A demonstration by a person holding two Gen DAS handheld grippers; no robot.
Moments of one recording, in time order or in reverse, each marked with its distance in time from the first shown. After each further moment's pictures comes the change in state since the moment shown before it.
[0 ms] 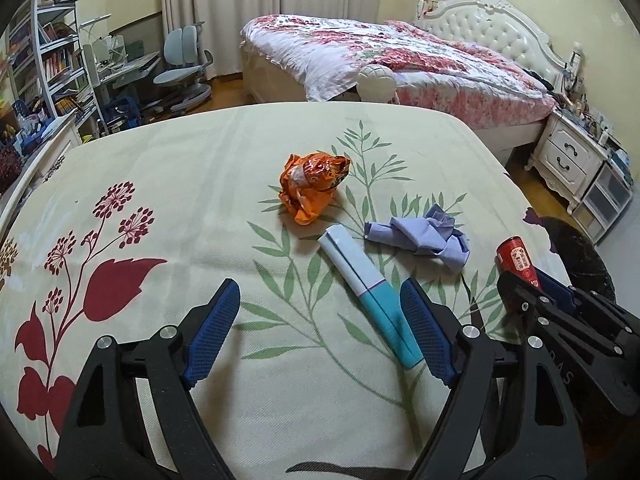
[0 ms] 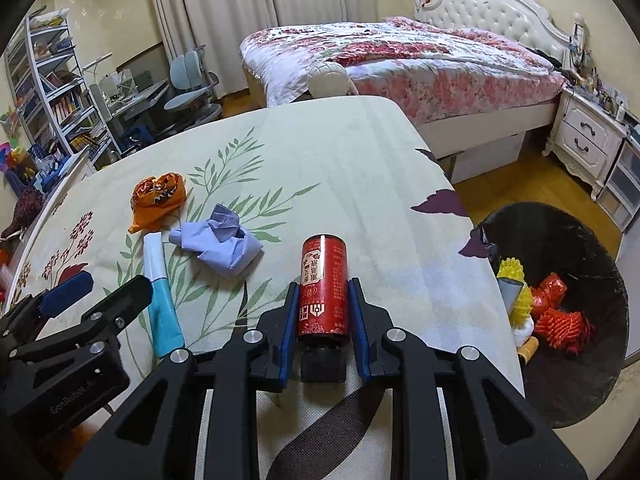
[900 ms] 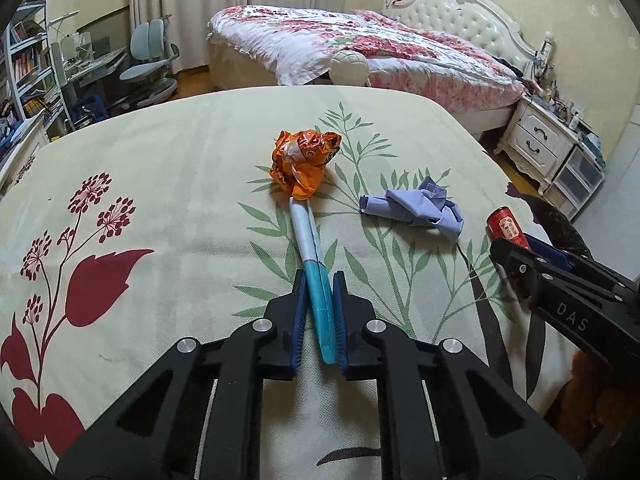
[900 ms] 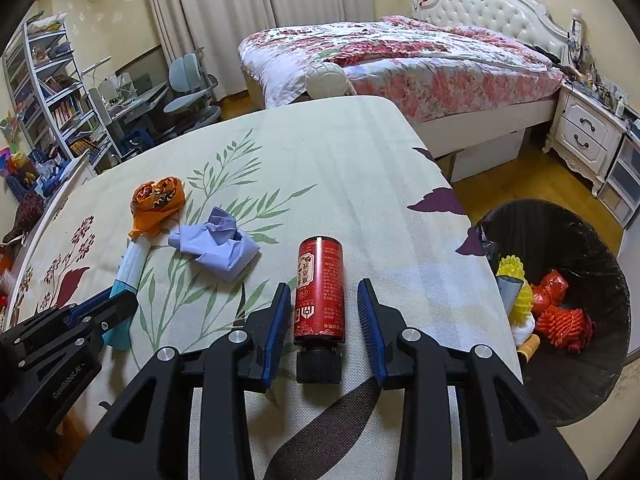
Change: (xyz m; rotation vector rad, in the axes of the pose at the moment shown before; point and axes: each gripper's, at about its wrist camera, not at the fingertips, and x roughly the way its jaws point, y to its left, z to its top) left arm 0.001 0.025 -0.015 0.042 0.034 -0.136; right arm -0.003 -0.002 0.001 0.007 -0.003 0.003
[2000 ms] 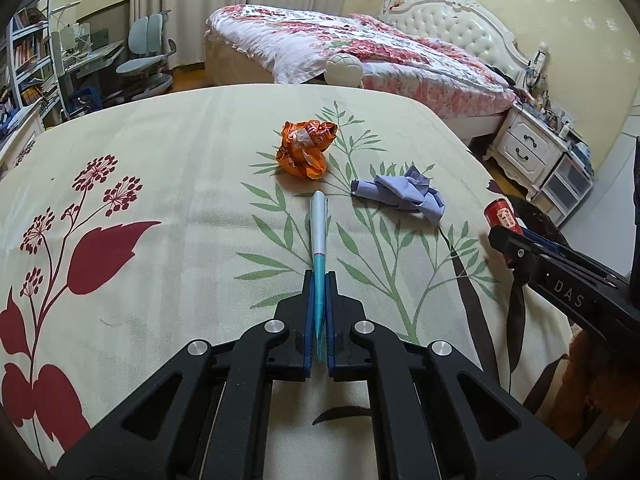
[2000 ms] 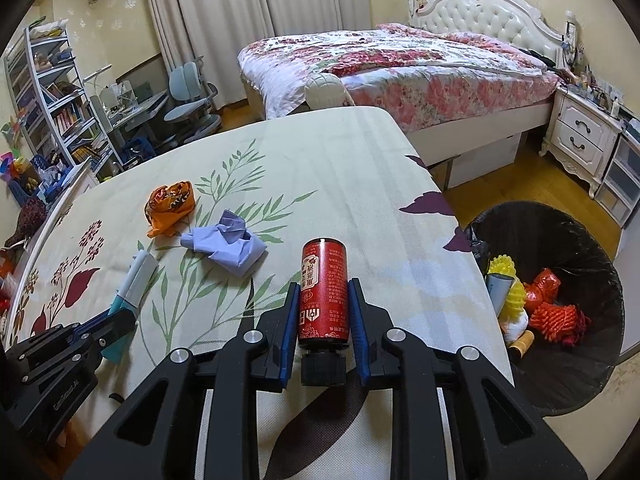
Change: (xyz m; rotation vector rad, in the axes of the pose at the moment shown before) left arm -0.020 0.001 -0.016 -0.024 -0.011 -0.046; right arm -0.020 0.002 -0.008 0.006 -0.037 -0.007
